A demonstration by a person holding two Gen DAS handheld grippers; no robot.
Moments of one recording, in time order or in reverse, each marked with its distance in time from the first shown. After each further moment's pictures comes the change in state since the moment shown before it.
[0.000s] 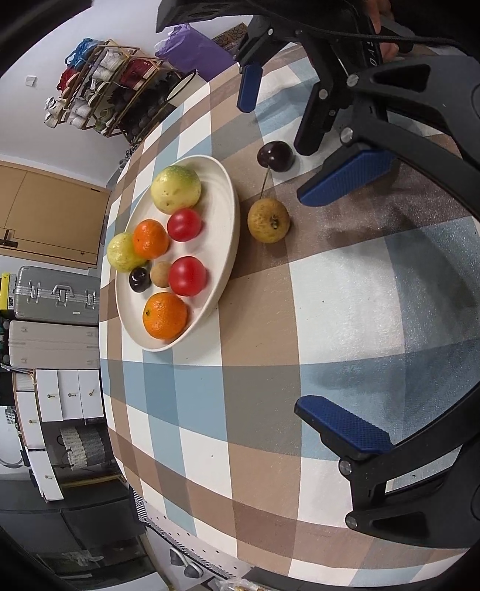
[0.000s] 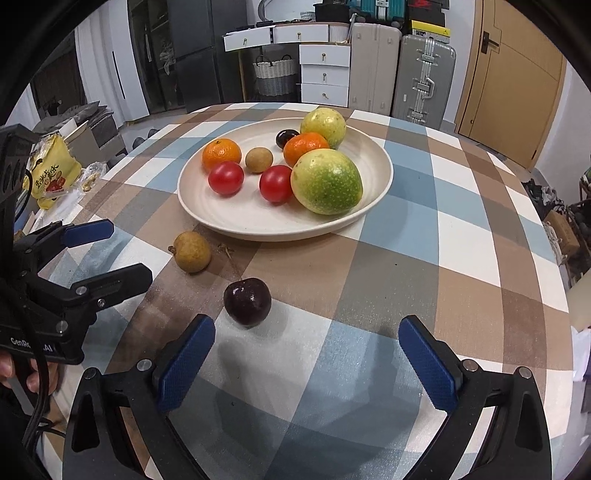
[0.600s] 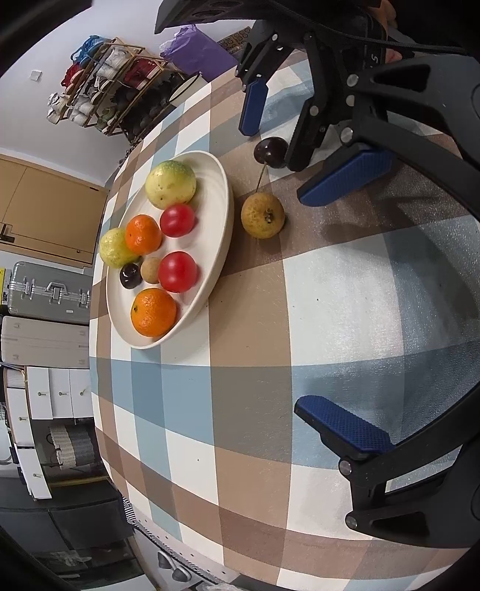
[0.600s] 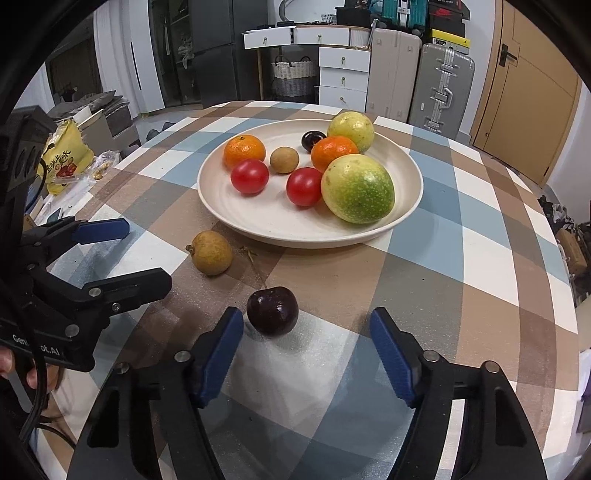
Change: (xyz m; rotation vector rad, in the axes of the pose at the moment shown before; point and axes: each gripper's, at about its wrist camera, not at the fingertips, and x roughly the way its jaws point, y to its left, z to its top) left arm 0.007 0.007 -0.002 -0.034 0.024 -0.020; right arm 0.007 0.014 0.003 -0.062 -0.015 0.034
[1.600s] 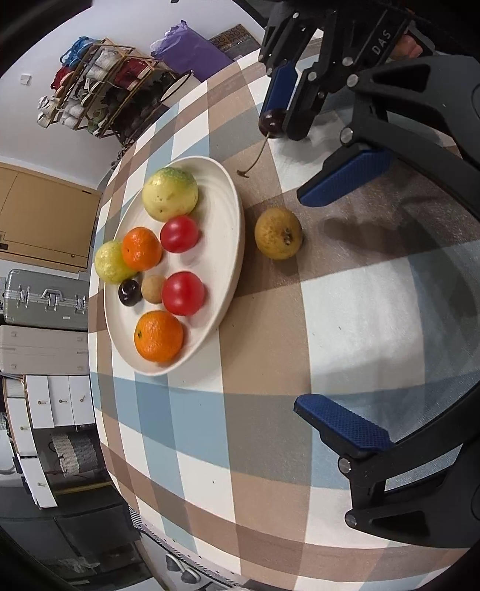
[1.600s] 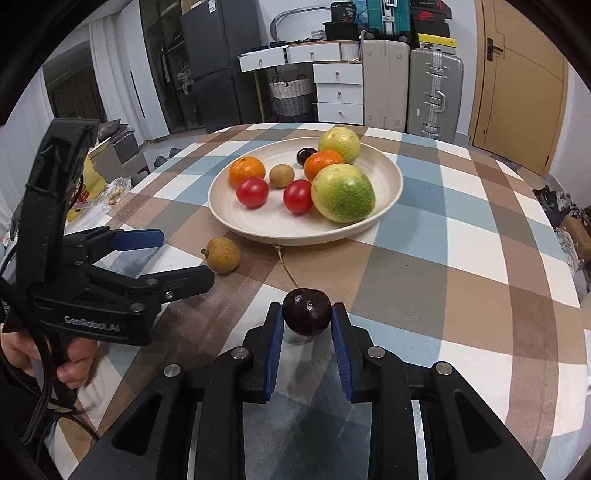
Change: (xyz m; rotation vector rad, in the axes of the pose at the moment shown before) left arm 0.012 -0.020 0.010 0.035 0.019 0.003; right arm -0.029 -0.014 -0.020 0.077 -0.079 0.056
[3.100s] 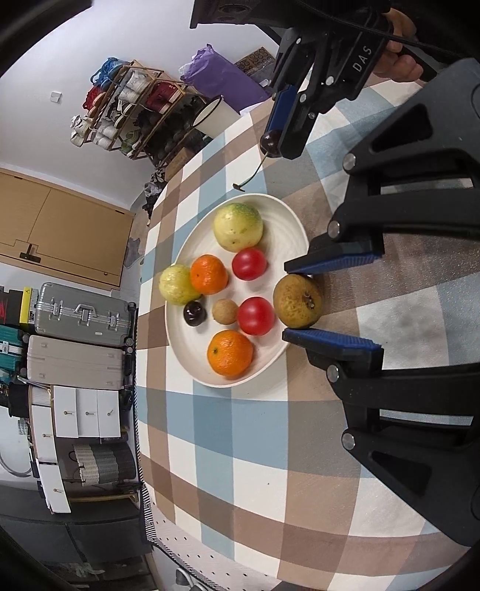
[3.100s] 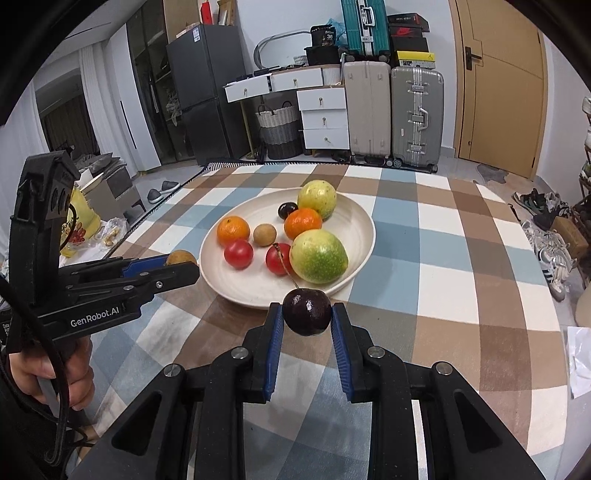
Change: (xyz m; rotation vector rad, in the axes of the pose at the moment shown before) left arm -0.038 0.005 0.032 -0.017 -0.137 -0.096; right arm -0.026 -0.015 0.036 0.058 -0.106 -0.018
